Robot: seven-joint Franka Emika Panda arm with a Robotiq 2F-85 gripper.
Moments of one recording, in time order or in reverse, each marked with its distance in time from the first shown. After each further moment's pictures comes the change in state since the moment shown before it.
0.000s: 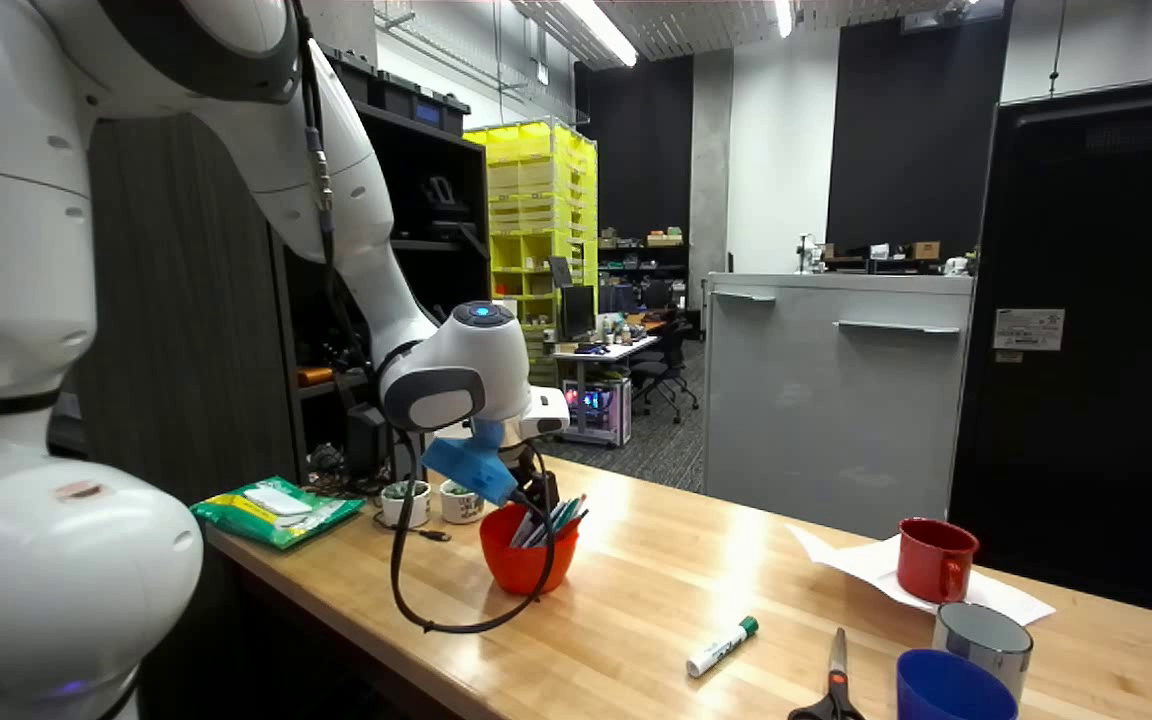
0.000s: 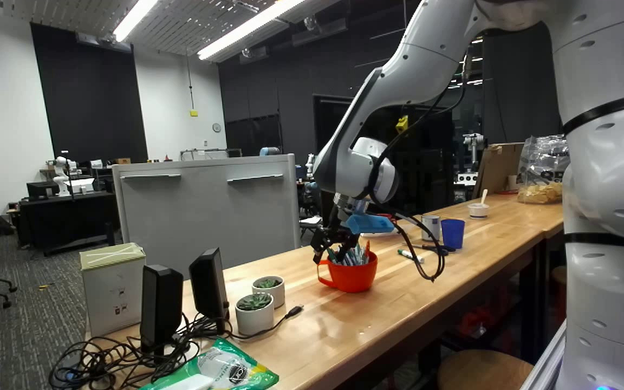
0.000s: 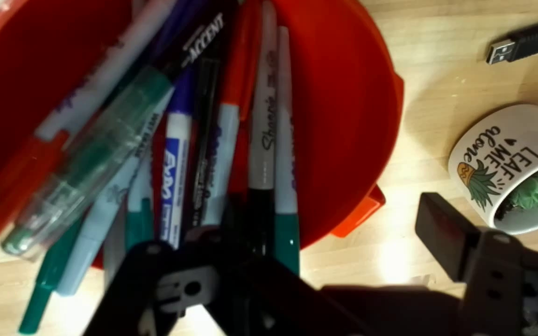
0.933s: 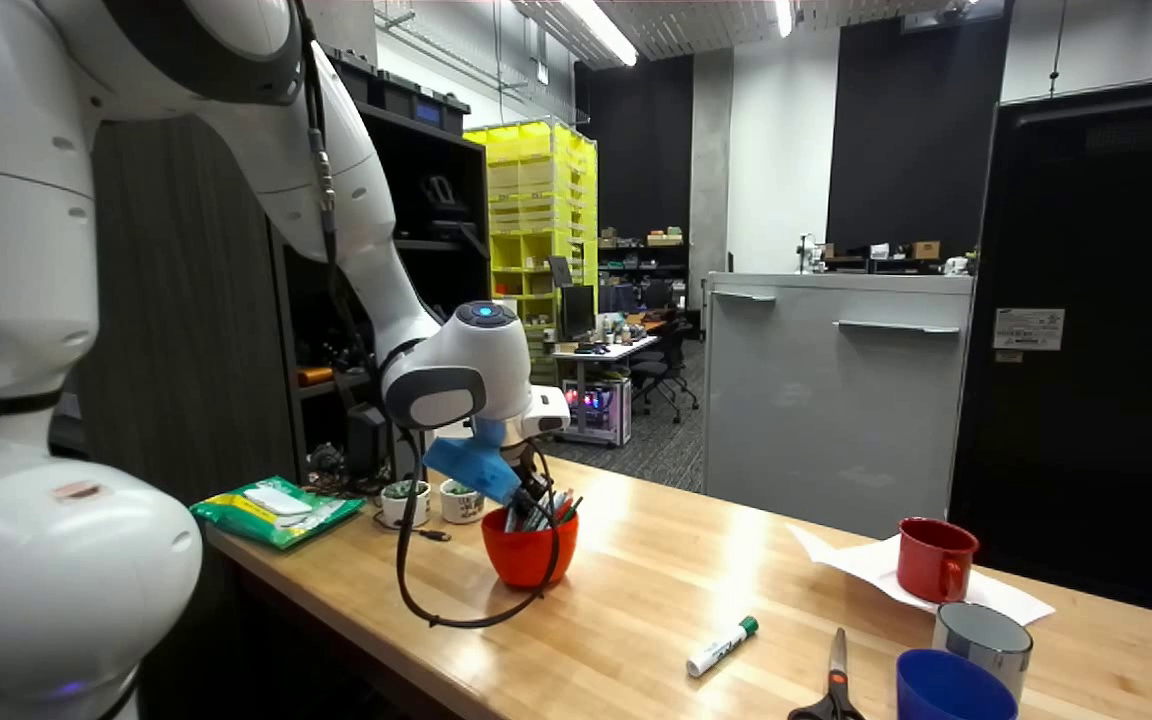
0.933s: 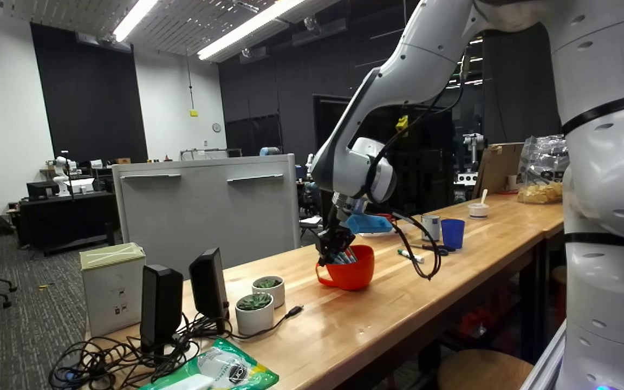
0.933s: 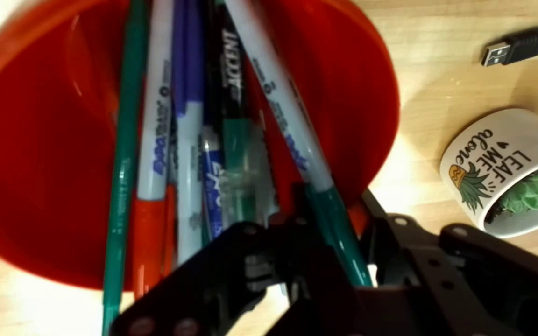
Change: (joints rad) arm -0.005 0.008 0.009 0.016 0.026 -0.014 -0.058
